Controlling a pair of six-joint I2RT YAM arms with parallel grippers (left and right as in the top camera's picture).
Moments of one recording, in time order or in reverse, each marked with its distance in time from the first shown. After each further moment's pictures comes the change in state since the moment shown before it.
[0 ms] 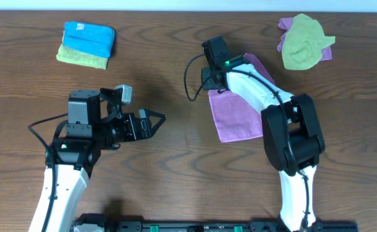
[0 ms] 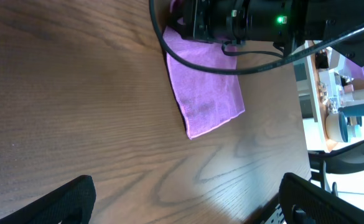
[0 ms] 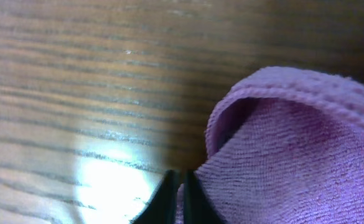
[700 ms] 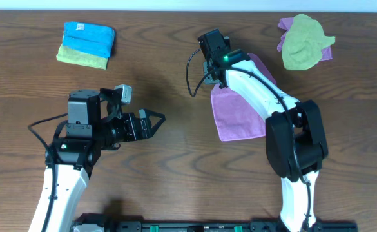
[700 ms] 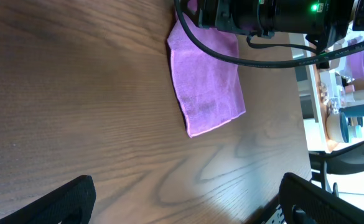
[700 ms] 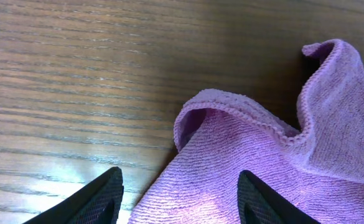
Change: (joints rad) left arm 0.000 0.000 0.000 0.000 -0.003 0.000; right arm 0.027 -0.055 0.066 -0.106 0.205 -0.009
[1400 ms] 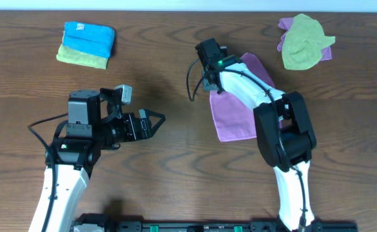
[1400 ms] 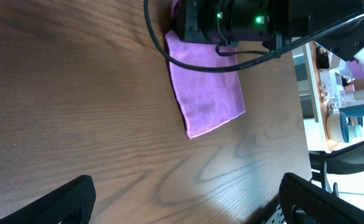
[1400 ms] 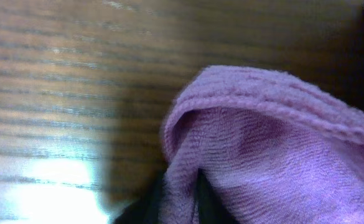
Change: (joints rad) left arm 0.000 0.000 0.000 -0.001 0.000 0.002; right arm -0.003 0.121 0.001 0.047 -0.006 0.011
